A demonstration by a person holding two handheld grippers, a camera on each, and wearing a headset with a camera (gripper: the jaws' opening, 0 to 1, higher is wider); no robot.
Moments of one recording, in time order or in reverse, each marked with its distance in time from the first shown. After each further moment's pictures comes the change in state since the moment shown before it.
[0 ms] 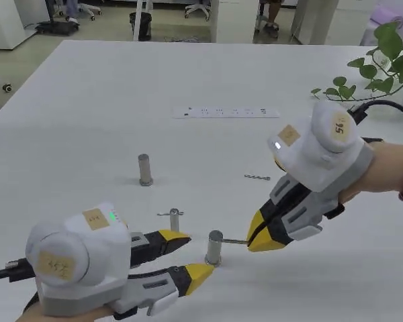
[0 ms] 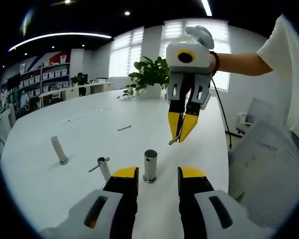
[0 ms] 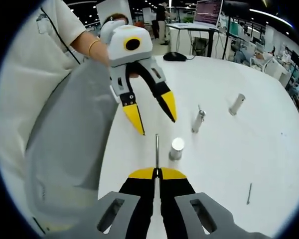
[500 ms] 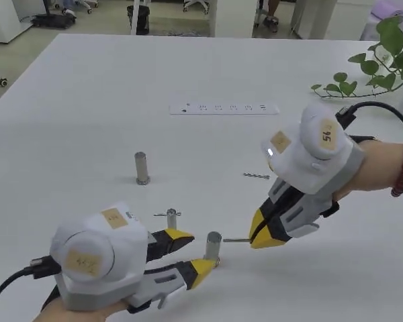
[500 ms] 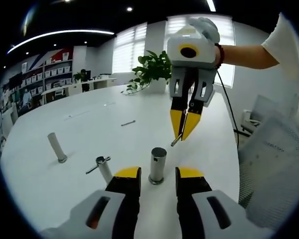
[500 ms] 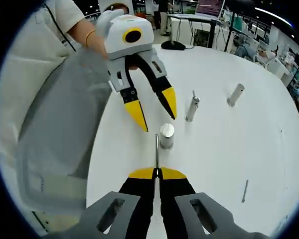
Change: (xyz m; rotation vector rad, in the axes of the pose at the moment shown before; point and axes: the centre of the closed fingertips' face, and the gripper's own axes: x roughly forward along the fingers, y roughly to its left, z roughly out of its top) left arm 0.020 0.013 -0.009 -0.005 0.037 0.034; right arm 0.007 -0.019 -0.021 -0.023 0.081 -0.007
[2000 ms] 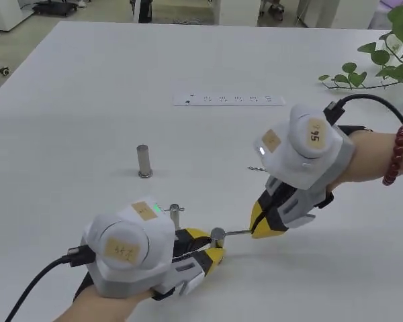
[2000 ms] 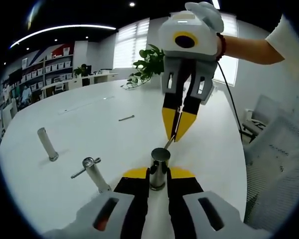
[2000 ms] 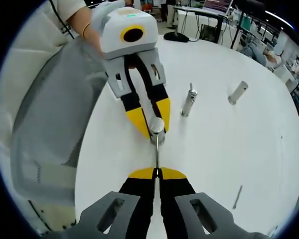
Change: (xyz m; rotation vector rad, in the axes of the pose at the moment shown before) left arm 0.024 0.001 -0.008 -0.022 0.035 0.001; right arm 0.010 -0.015 -0.004 -0.069 0.076 0.001
